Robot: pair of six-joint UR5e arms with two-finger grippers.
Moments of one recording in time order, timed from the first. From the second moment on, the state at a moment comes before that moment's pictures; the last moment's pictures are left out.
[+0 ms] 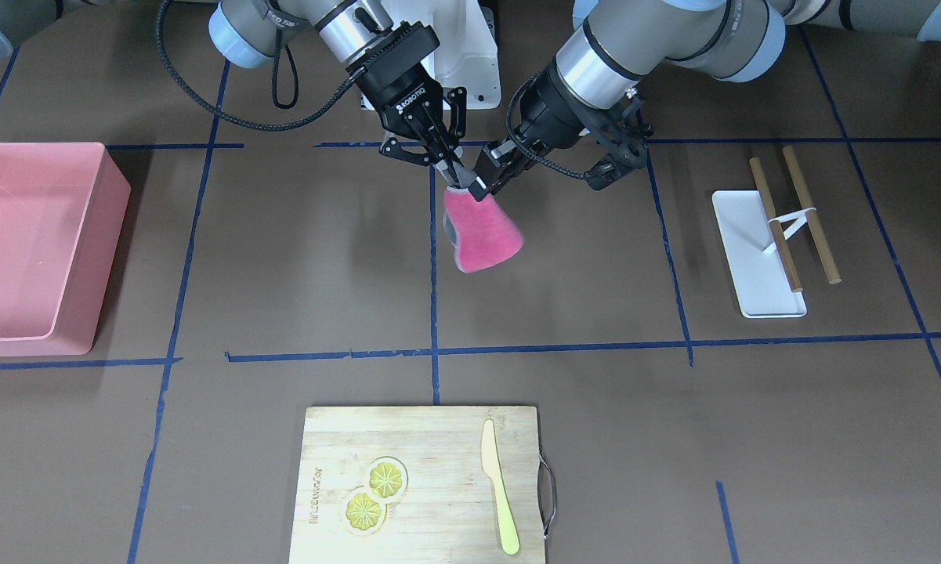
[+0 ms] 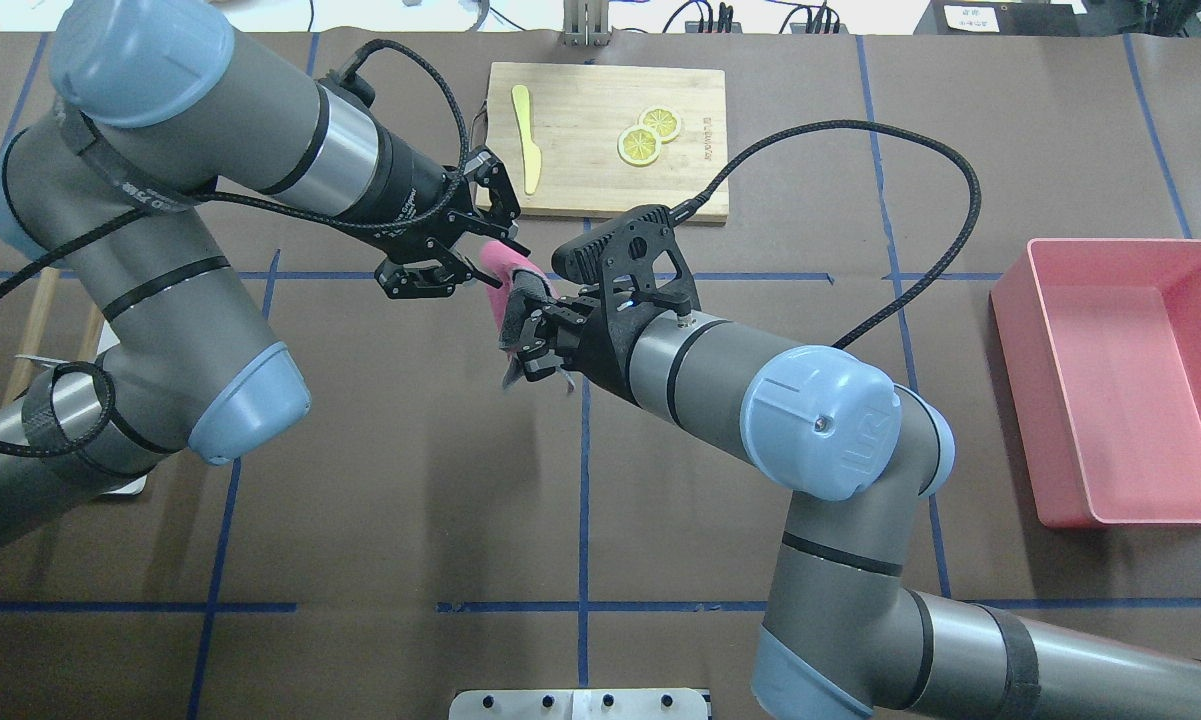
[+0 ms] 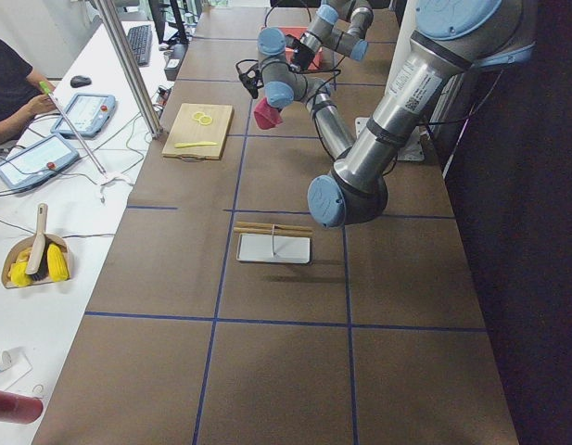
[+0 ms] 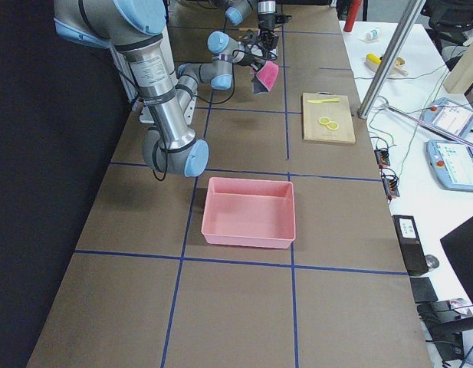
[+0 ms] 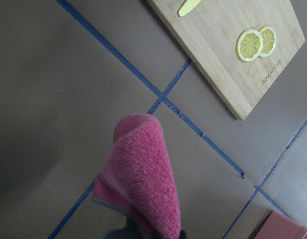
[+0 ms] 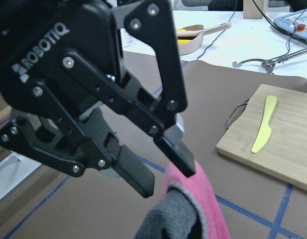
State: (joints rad) left arm -0.76 -2.21 -1.81 -1.95 -2.19 -2.01; right arm 0.38 -0.99 1.86 -0.94 1.39 0.78
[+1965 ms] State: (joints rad) left arm -1.38 -1.77 -2.00 -1.57 -2.42 -0.81; right arm 0.52 -1.17 2.18 -1.78 1.87 1.08
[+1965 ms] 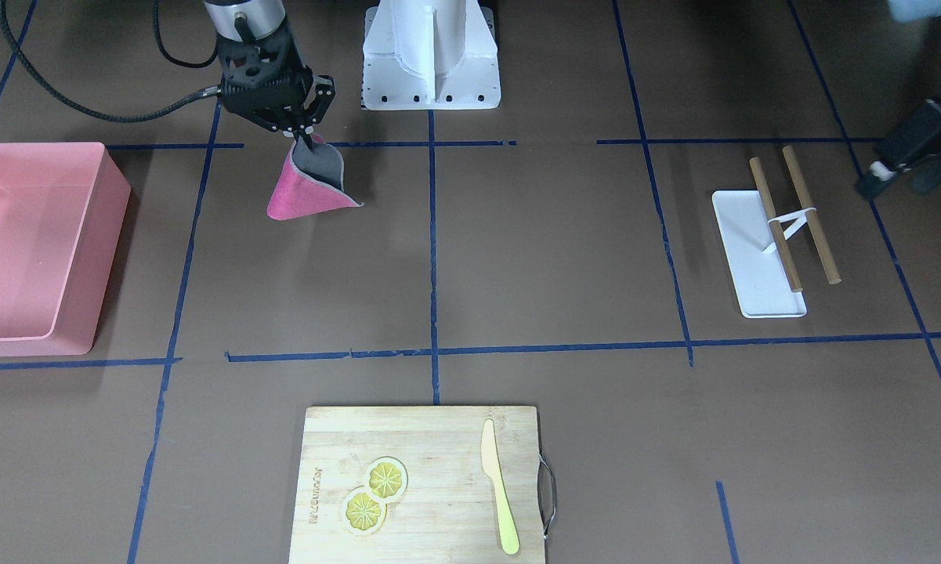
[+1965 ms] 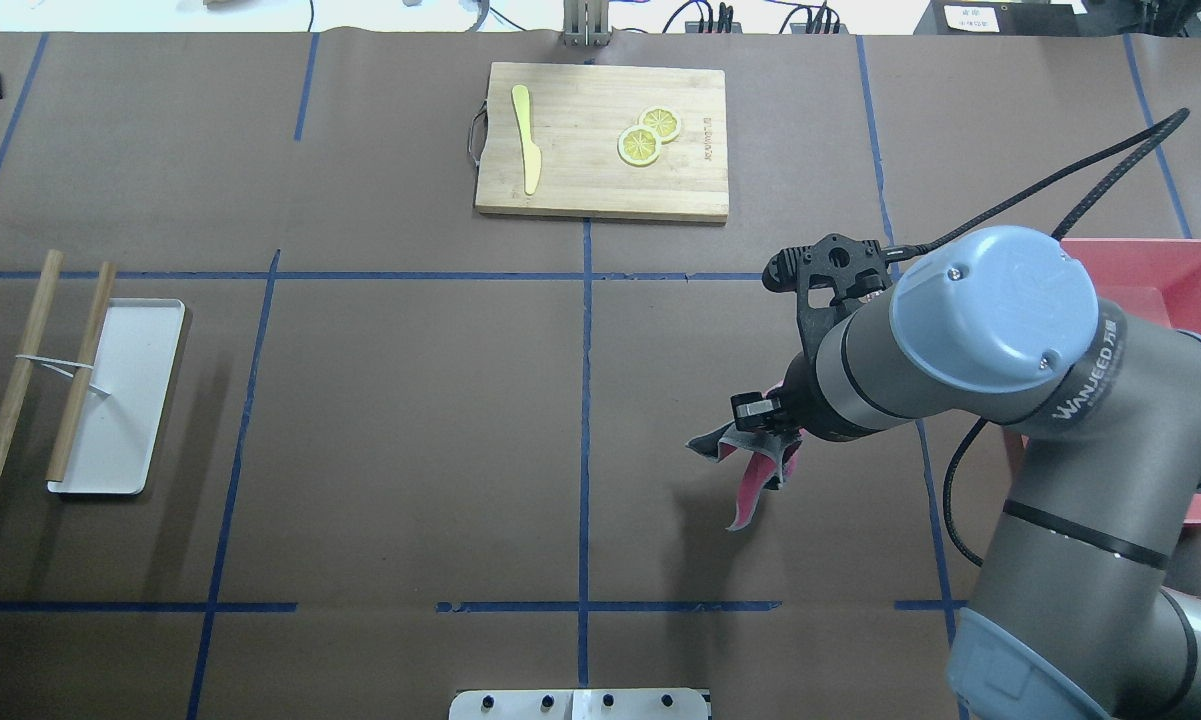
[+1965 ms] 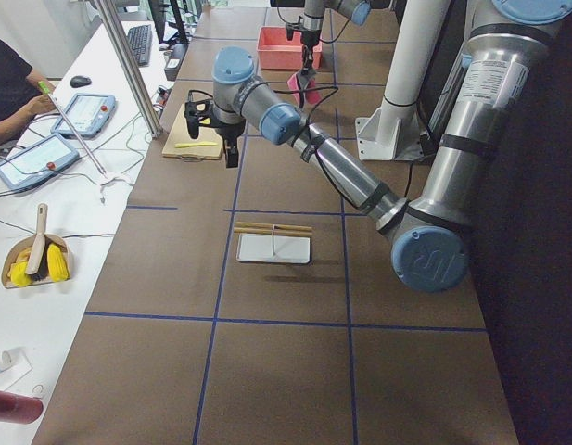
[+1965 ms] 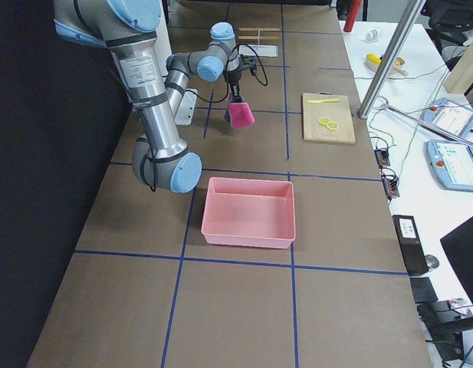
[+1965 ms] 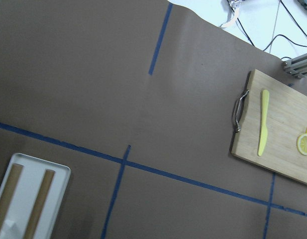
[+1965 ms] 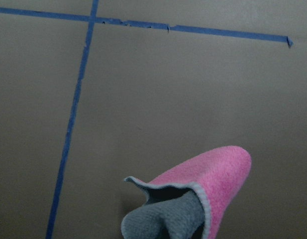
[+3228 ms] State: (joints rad) left arm -1.41 -1.63 -1.99 -1.57 -2.36 -0.58; right arm 0.74 -1.16 1.68 -1.57 2.03 1.04
